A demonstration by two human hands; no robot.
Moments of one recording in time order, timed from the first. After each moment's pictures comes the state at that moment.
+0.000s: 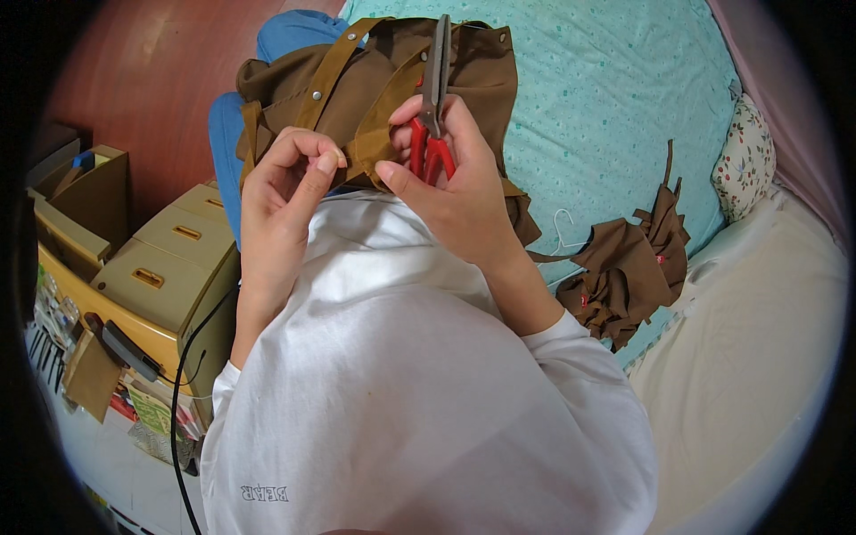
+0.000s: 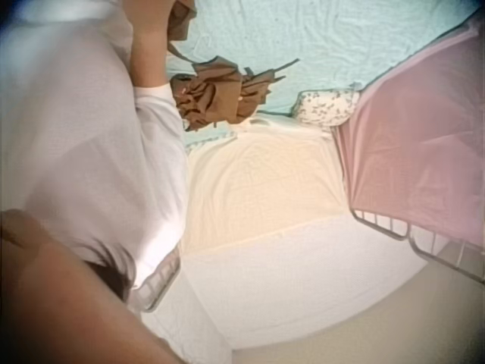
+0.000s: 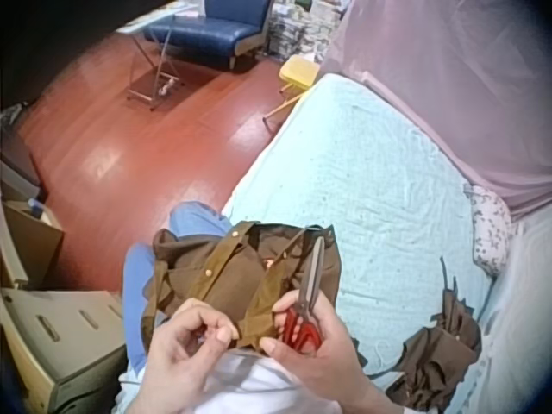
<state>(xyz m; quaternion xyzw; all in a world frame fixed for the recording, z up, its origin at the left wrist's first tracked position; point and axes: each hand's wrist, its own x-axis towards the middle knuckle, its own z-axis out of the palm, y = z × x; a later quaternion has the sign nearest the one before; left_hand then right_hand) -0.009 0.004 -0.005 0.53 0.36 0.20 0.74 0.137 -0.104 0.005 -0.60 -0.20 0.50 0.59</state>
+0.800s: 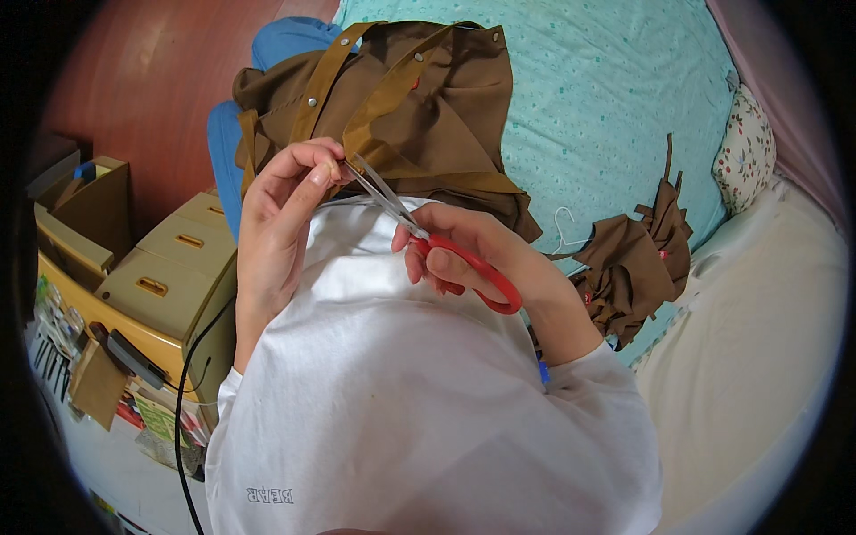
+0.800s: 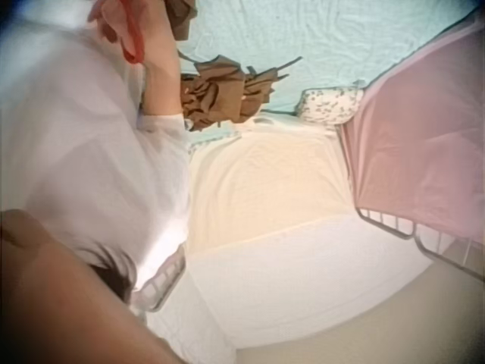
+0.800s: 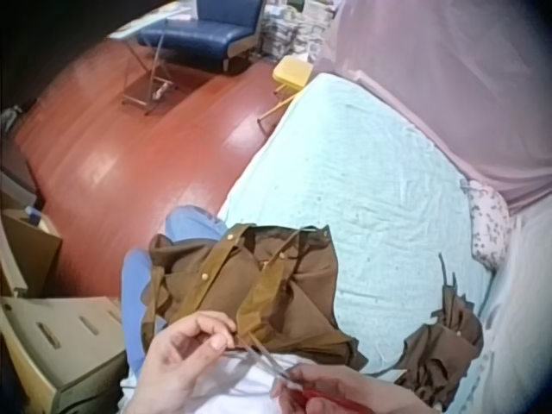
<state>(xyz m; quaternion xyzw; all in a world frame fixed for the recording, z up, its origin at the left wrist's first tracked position) -0.012 0.003 0.000 0.39 0.36 0.16 0.83 0.152 -0.153 0.044 -0.50 -0.12 0.75 0.42</state>
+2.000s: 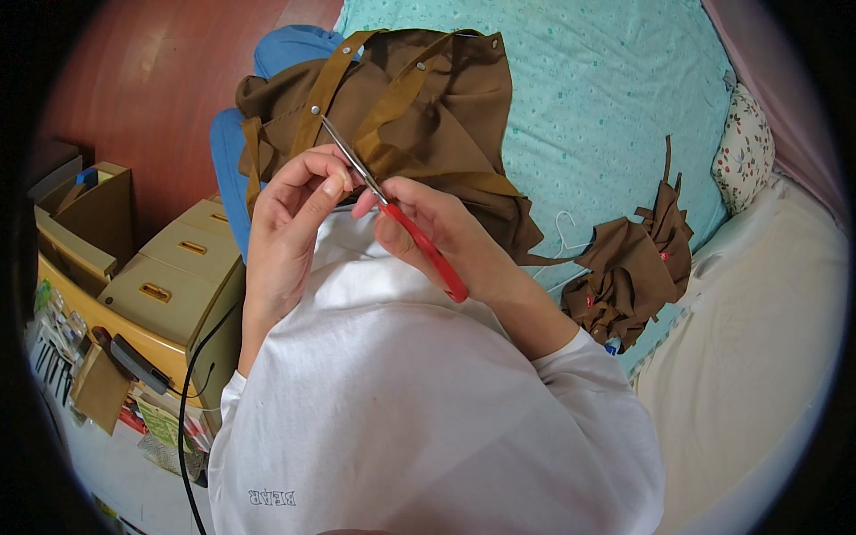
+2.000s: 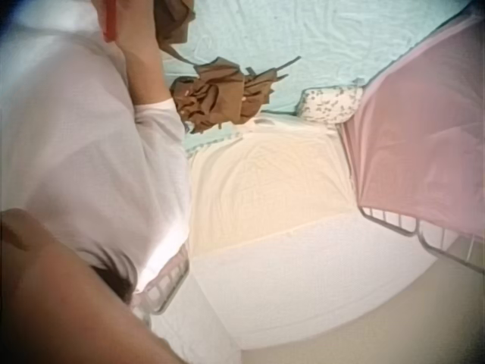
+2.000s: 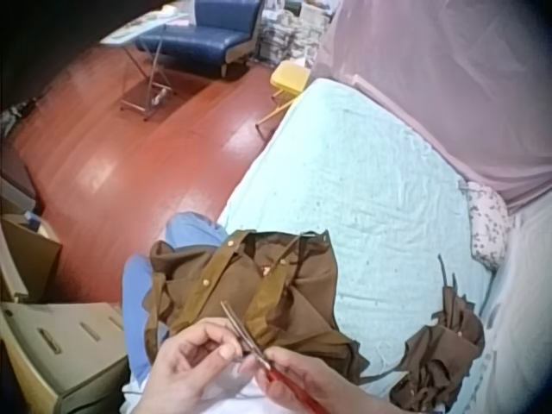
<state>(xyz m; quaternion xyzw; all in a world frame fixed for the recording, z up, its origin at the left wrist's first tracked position) -0.011 0.004 0.004 0.41 0.33 0.14 0.84 0.130 -0.124 0.027 -0.52 -0.19 0.67 0.50</state>
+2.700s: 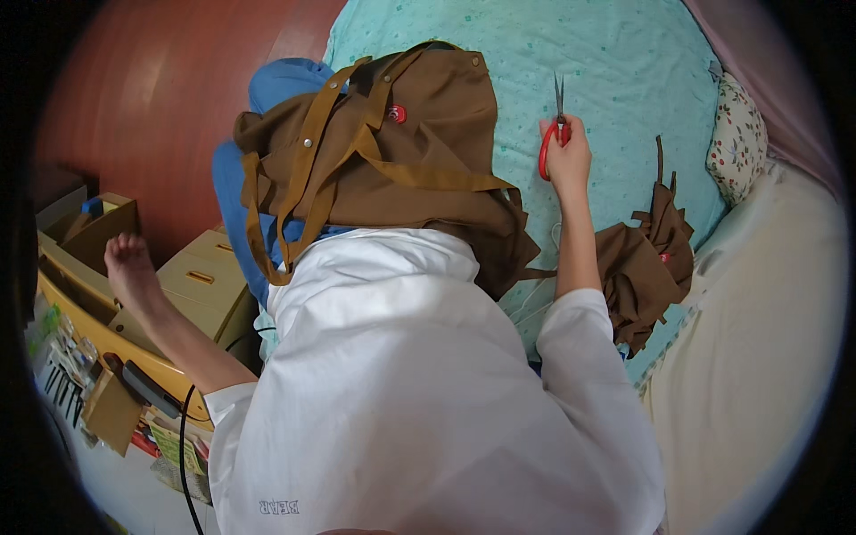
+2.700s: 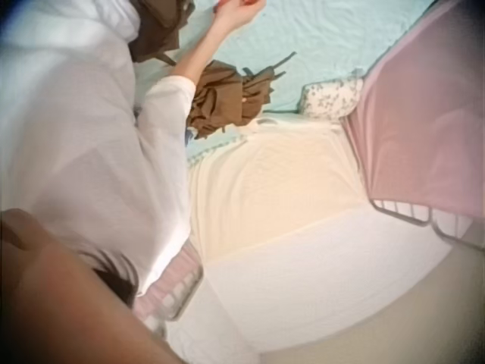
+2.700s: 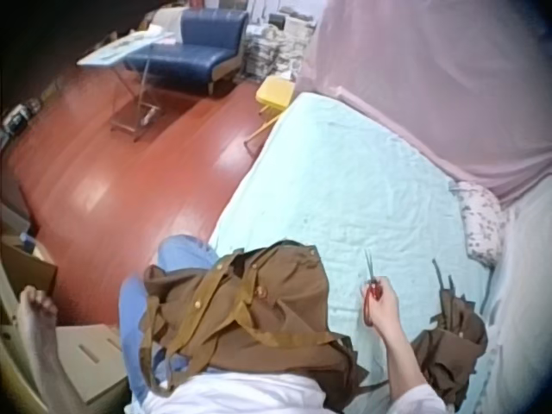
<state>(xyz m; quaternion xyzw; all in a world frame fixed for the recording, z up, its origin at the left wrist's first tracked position) -0.246 0.196 -0.080 0.35 0.39 0.47 0.71 0.313 -0.203 -0.104 -0.95 -0.13 0.14 0.24</state>
